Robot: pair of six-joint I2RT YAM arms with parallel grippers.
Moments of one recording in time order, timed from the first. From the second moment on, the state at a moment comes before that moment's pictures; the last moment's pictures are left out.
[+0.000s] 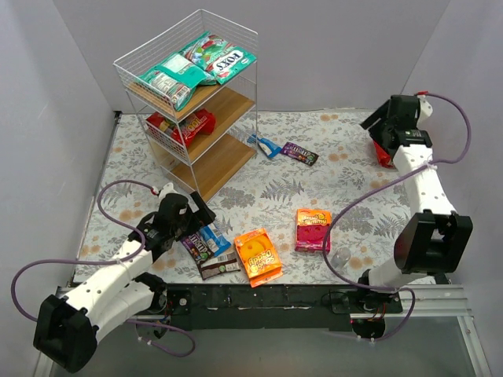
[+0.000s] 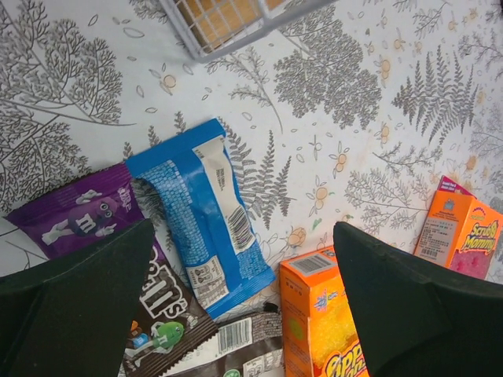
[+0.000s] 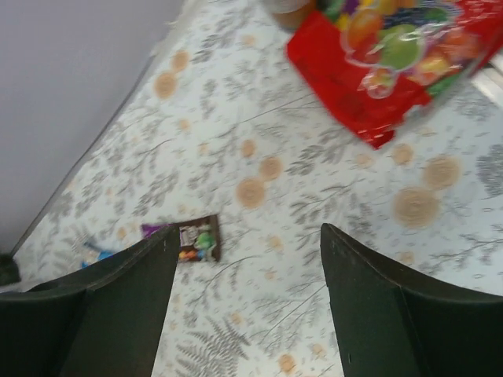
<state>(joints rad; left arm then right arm) -0.49 0.85 0.48 -0.37 -0.15 -0.89 0.00 1.50 1.41 -0.51 0.19 0.71</state>
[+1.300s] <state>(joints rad) -0.49 0.90 0.53 -0.29 -0.09 -0.80 -0.20 2.02 1.48 -0.28 0.27 0.84</state>
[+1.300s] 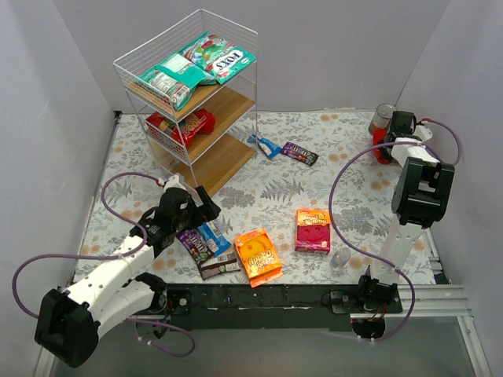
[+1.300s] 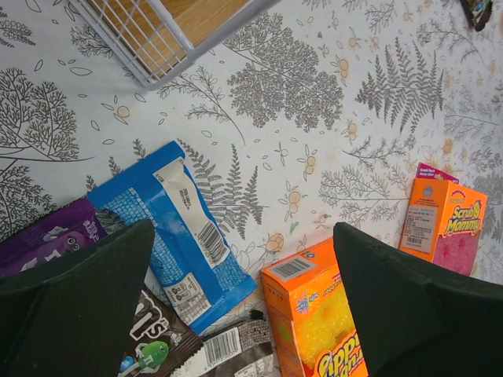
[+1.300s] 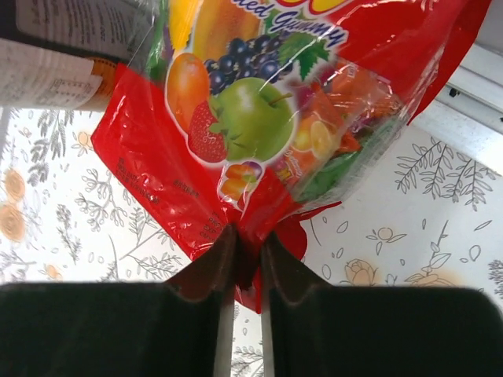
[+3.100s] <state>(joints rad) -0.49 0.96 0.53 -0.20 0.05 -0.68 0.16 1.56 0.98 -0.35 -0.14 0.77</state>
